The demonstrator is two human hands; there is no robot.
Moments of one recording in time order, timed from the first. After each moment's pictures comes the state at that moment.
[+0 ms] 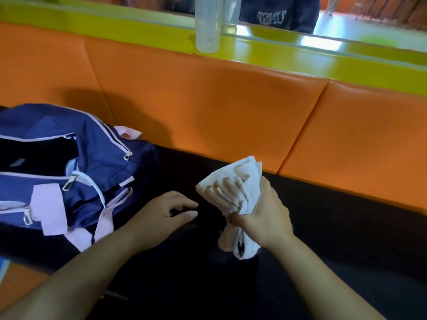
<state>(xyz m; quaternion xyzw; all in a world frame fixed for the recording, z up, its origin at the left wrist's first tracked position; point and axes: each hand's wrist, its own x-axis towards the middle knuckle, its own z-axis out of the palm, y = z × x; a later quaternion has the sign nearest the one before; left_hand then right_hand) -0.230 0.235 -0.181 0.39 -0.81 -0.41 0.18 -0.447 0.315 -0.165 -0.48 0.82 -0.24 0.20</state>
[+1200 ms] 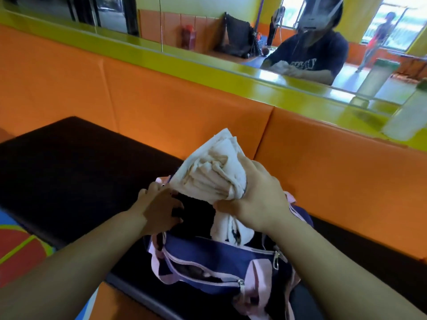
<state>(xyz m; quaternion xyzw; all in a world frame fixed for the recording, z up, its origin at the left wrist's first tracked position) 0.155 -0.015 -0.142 0.53 -0.84 -0.10 -0.04 -0.051 0.056 -0.067 -0.70 0.66 -0.25 0.09</state>
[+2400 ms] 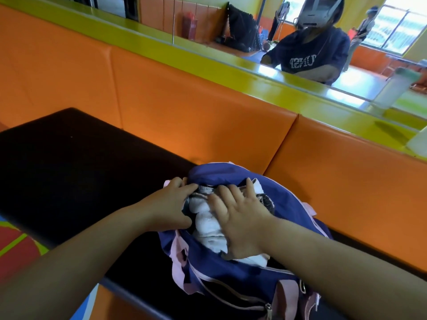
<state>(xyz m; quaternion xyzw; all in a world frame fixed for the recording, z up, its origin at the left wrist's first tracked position) 0.185 -0.055 -0.132 0.45 -0.83 -0.32 0.08 -0.003 0.005 -0.101 -0.83 0.49 0.22 -0.12</state>
